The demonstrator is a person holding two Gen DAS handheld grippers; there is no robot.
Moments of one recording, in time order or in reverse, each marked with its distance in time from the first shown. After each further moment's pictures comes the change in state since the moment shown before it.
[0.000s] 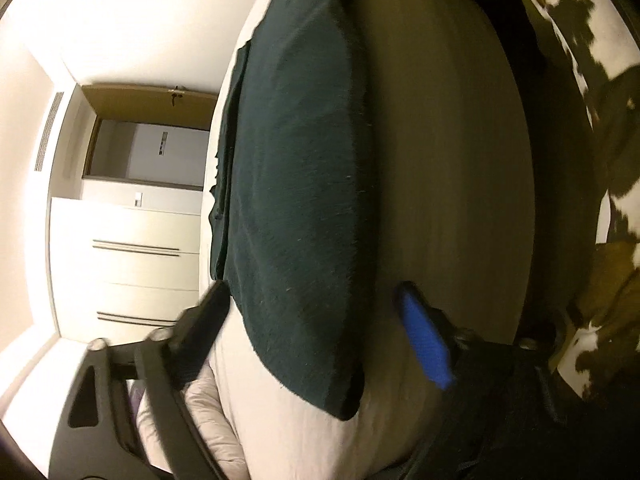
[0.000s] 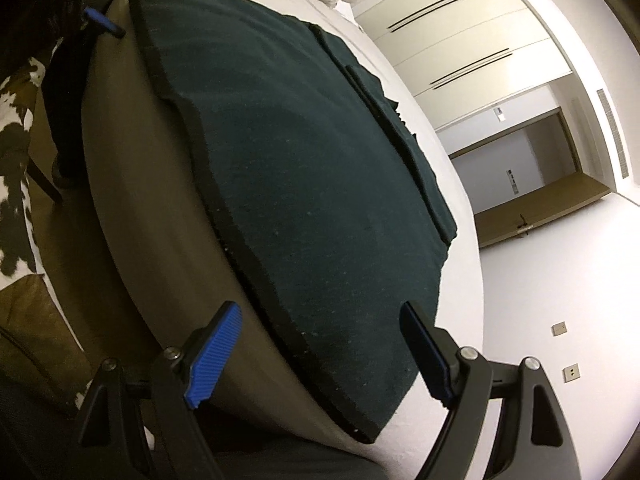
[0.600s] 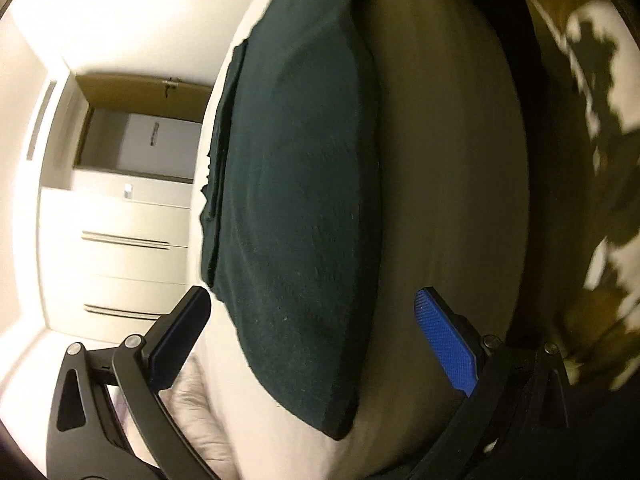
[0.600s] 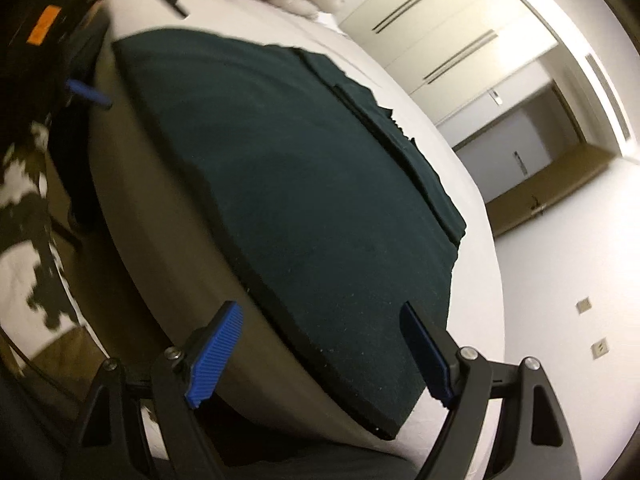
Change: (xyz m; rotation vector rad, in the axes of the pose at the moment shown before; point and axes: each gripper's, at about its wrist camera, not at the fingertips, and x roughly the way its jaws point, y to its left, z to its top) left arm 0.021 0.007 0.025 0.019 0.033 -0.020; right arm -0.016 -0.008 0.013 0.105 -0.023 0.073
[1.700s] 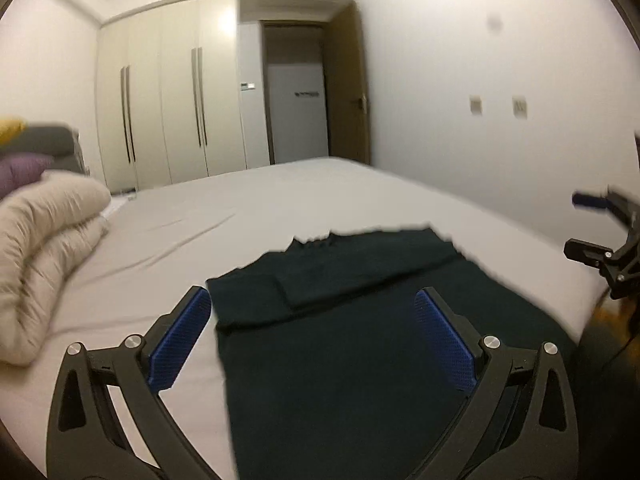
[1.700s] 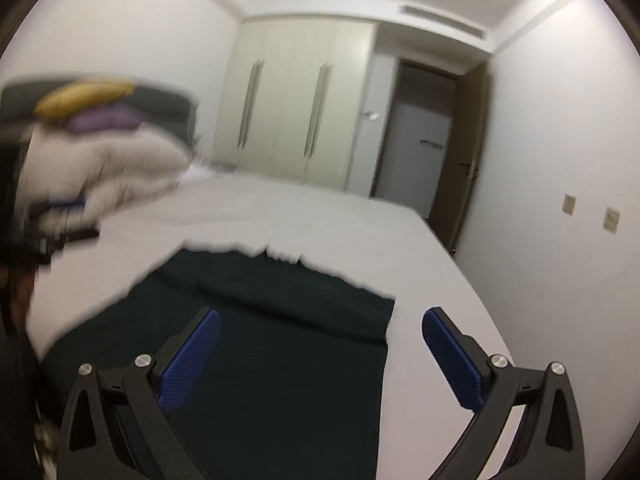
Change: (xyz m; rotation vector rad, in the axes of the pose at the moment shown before) left arm 0.012 0.281 -0.012 -1.243 -0.256 -0.072; right arm -0.025 -0.173 0.042 0.617 -0.311 -0.033
